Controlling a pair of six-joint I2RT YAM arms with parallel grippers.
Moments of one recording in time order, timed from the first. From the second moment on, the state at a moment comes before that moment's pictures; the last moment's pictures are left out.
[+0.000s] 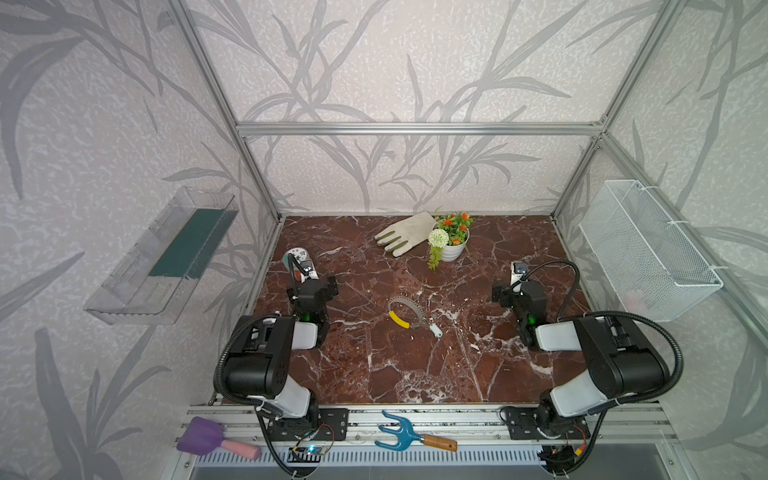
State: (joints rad) left arm -0.03 1.56 0.38 0.85 -0.39 -0.06; right arm 0.13 1.57 0.36 0.84 0.19 -0.02
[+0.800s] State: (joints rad) left arm -0.03 1.56 0.38 0.85 -0.39 -0.06; right arm 0.11 1.59 0.36 0.93 -0.01 -0.07
